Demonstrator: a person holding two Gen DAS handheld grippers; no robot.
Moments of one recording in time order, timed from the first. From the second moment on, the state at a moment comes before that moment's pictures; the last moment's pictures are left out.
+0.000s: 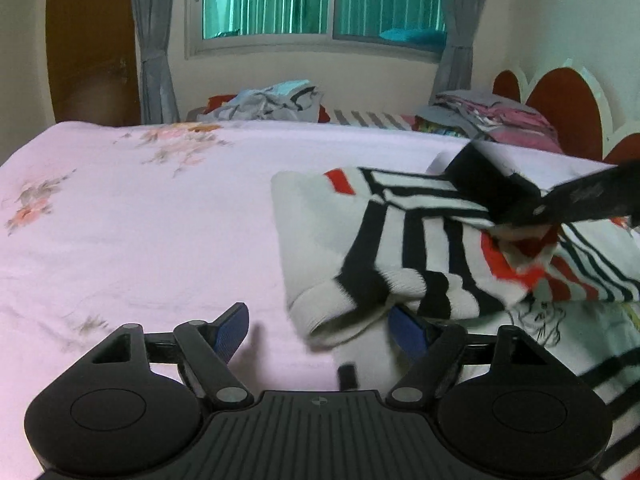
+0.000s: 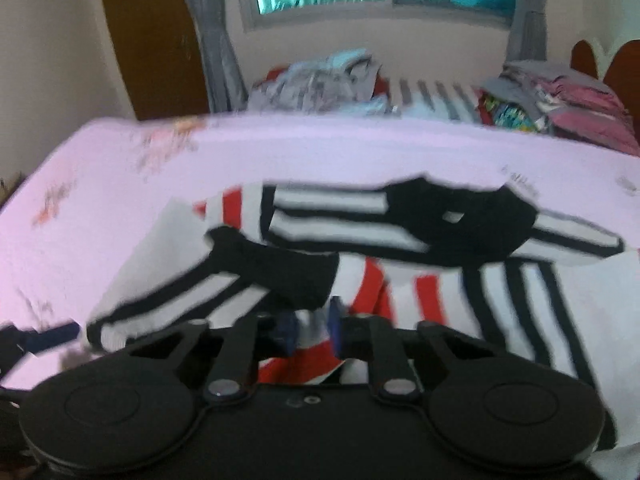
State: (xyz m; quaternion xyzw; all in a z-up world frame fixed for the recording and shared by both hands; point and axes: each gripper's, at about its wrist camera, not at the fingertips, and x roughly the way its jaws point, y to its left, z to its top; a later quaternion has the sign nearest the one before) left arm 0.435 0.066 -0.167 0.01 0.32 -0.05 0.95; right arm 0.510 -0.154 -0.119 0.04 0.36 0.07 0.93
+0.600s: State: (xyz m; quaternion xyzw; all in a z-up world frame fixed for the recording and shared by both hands) left arm 0.436 0.056 -0.166 0.02 0.35 -0.09 0.93; right arm 0.470 -0.286 -0.147 0.16 0.39 -0.04 0.91
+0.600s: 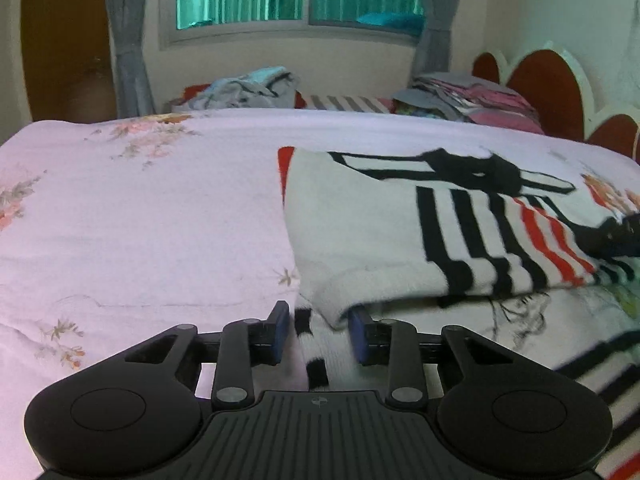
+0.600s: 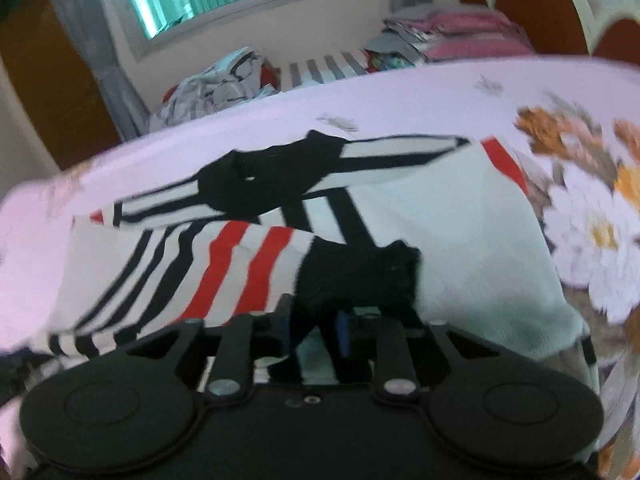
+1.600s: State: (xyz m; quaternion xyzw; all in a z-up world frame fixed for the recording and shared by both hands) left arm 0.585 0.069 -0.189 -0.14 0.38 0.03 0.91; right arm 0.451 -0.322 -0.131 0.13 0.32 -0.11 0.93
